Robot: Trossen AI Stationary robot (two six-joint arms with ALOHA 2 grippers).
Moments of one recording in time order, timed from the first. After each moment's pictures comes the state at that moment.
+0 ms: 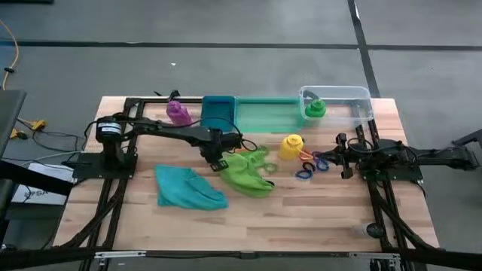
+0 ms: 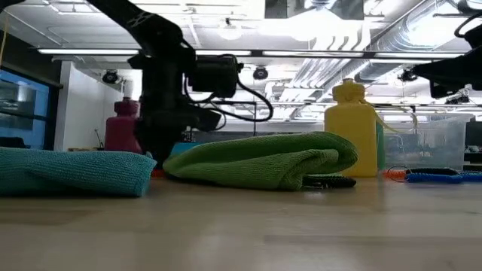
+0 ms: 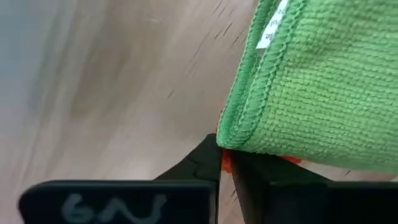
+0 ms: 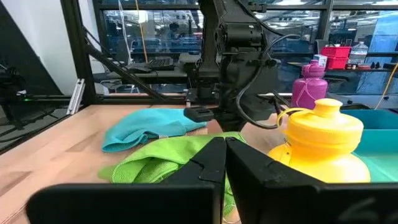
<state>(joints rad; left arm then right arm) 0.15 1.86 1.21 -0.80 0.00 -0.30 0.00 0.02 0.01 0.01 0.00 0.00</state>
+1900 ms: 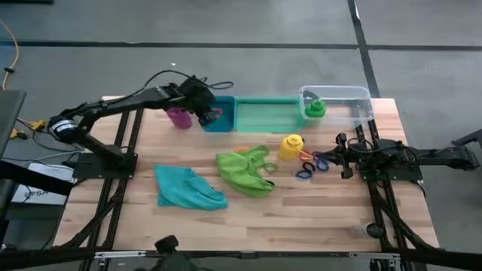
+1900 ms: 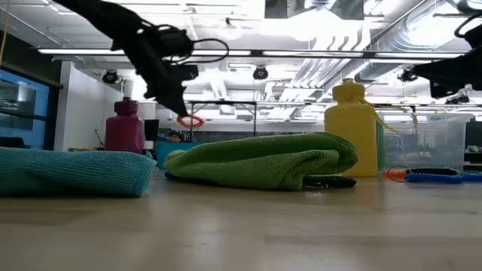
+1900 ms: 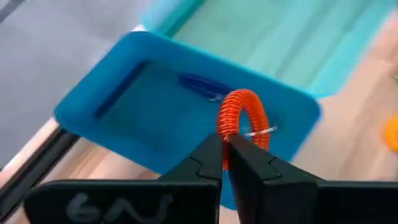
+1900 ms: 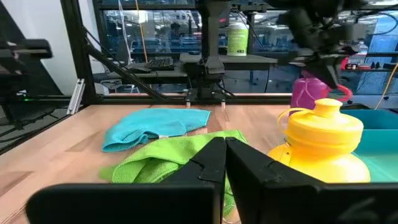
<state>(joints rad) 0.65 1.50 1.21 -0.59 0.01 0.11 0.00 0.02 0.01 0.01 0.00 0.00</state>
